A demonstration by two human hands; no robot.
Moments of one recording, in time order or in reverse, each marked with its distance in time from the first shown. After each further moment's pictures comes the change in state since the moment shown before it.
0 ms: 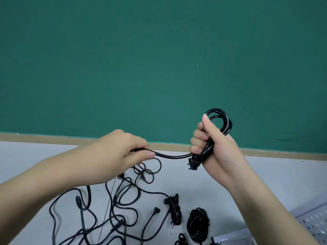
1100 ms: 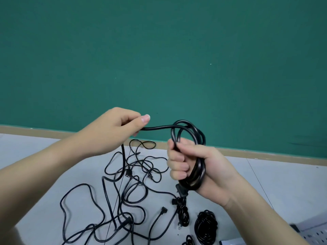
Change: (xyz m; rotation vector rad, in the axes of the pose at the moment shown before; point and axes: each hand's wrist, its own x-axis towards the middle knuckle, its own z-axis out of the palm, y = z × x) left_hand 0.014 -0.043 -0.017 -0.235 0.309 -0.012; right_hand -0.006 0.033 0.028 0.044 -0.432 0.424
